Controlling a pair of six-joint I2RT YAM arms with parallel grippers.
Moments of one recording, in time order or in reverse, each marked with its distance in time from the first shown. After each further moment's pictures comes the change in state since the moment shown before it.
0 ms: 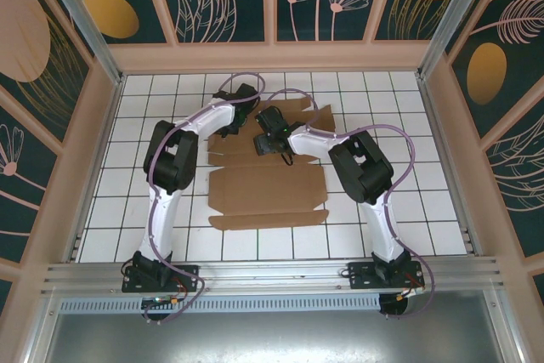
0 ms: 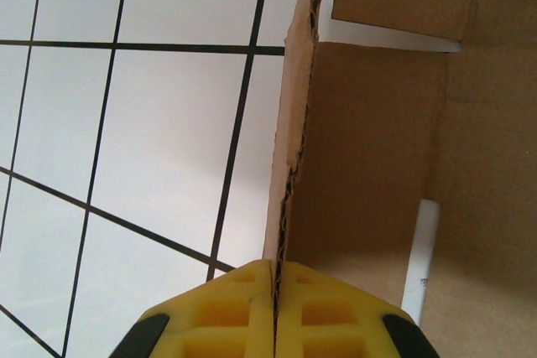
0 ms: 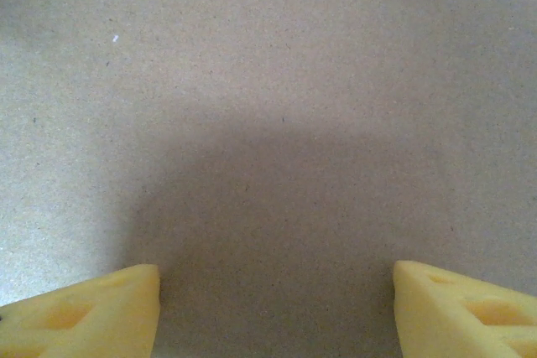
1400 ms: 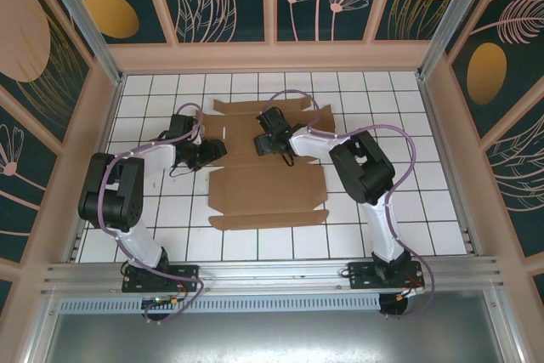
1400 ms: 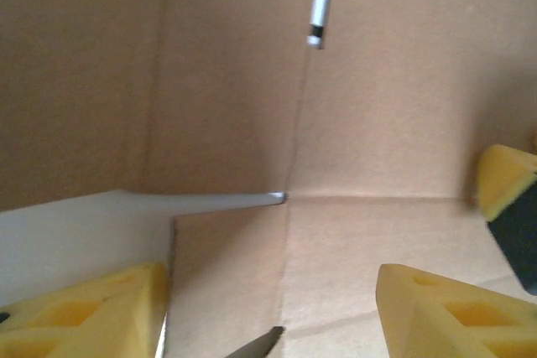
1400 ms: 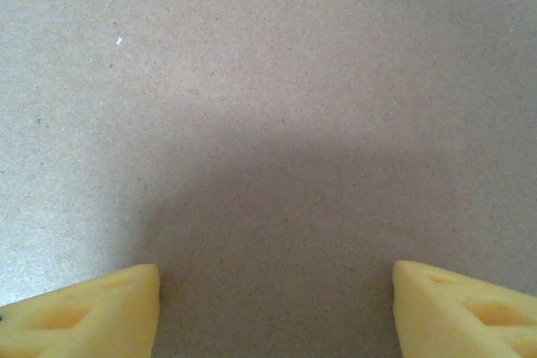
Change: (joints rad) left arm 0.294 -0.547 -0.916 0.738 1.078 -0.056; right arm -0.003 -0.011 -0.034 0.045 -0.013 -0.002
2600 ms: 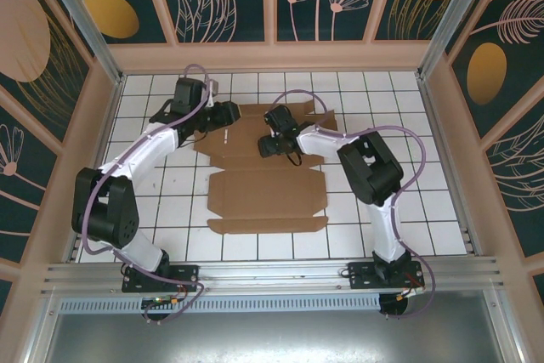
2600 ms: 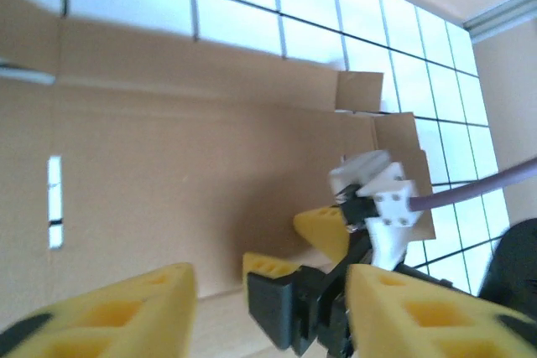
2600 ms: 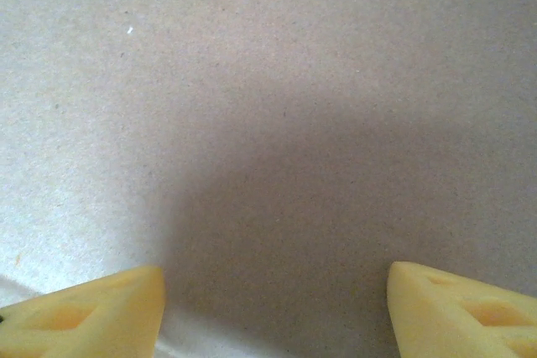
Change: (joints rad) left arm -0.150 -0.114 0.326 -0.106 -0.063 0.023; right arm -0.044 -0.077 -0.055 -0.047 -0.139 0.006
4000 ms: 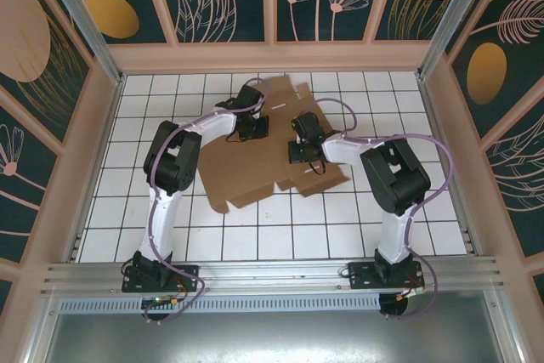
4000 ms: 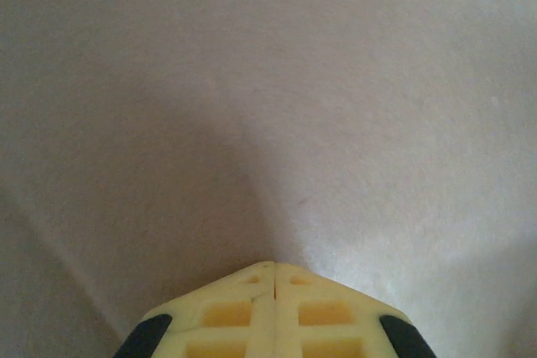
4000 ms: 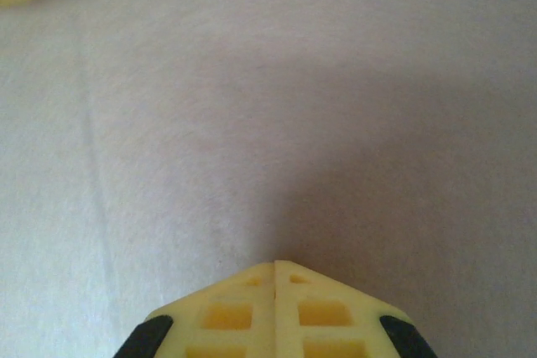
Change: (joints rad) left arm -0.153 0.658 0.459 -0.153 -0.142 0.060; right arm -0.086 -0.190 -0.309 0.090 -0.037 0.091
